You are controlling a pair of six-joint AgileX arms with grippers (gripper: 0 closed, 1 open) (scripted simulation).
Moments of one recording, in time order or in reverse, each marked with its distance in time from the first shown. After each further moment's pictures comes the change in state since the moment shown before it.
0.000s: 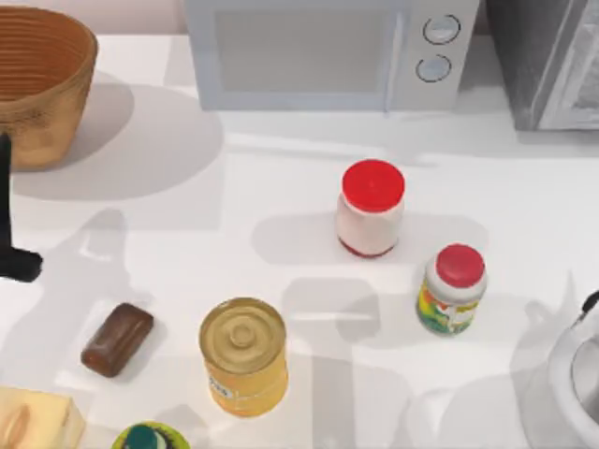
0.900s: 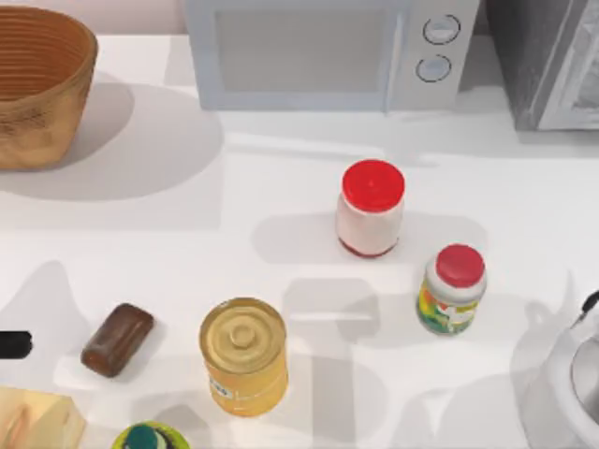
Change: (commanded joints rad) left arm 0.019 -0.514 -0.244 -0.358 -0.295 0.041; right arm 0.000 0.000 0.000 0.000 0.000 0.000
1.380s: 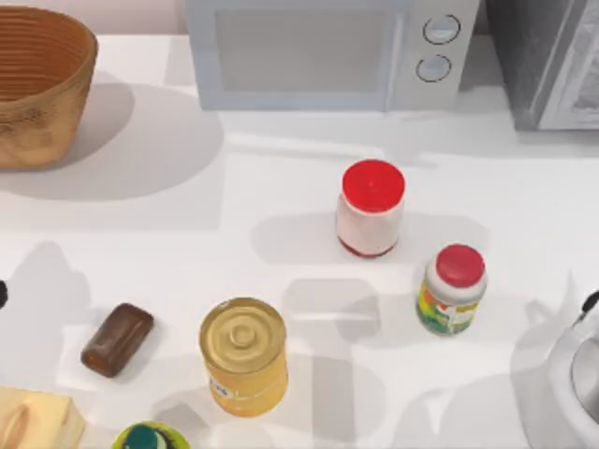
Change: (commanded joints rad) left arm -0.003 0.308 0.288 -0.164 -0.047 0.035; right arm 0.000 0.000 0.000 0.000 0.000 0.000
